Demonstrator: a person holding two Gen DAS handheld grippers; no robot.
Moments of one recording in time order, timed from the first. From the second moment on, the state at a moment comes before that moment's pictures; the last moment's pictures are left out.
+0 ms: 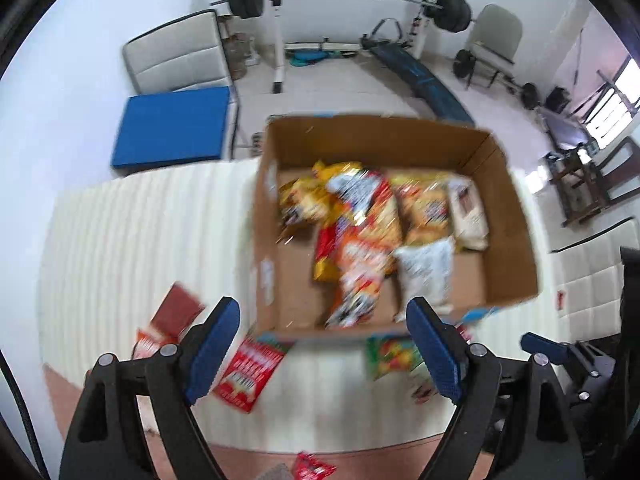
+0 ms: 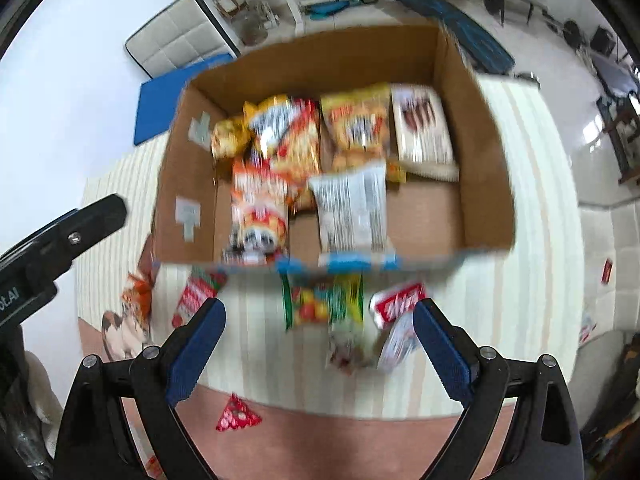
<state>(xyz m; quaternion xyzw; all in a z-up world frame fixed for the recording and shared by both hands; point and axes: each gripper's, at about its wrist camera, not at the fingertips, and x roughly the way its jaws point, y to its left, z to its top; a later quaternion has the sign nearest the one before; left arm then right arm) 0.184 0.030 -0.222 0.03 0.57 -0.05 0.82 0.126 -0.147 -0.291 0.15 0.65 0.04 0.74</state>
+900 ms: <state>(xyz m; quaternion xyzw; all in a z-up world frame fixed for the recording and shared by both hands) 0.072 0.126 -0.382 -0.05 0.72 0.02 0.69 0.074 -0.126 -0.438 0.14 0.72 -0.02 0.68</state>
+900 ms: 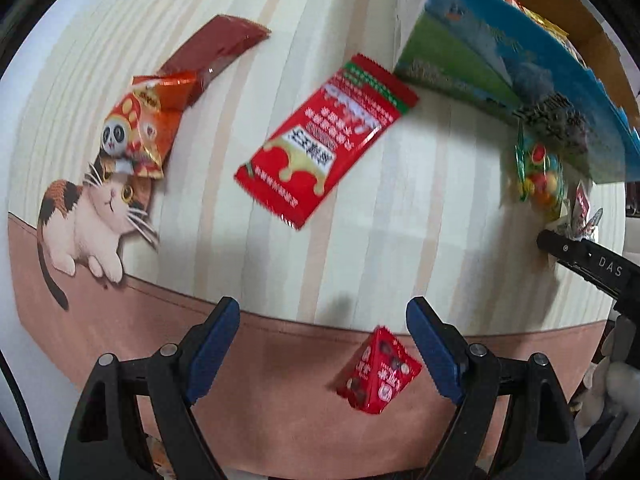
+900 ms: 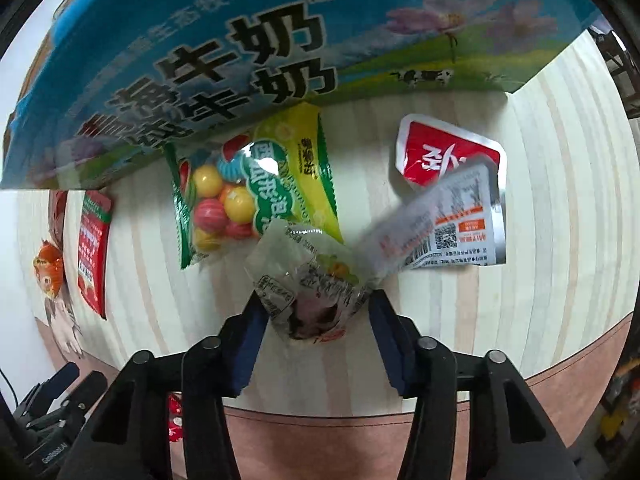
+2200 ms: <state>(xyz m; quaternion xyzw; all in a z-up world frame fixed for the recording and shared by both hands) -0.023 0.035 -0.431 0.00 0.77 -0.04 0.64 -0.020 -0.090 -0.425 0.15 0.73 0.03 0.67</state>
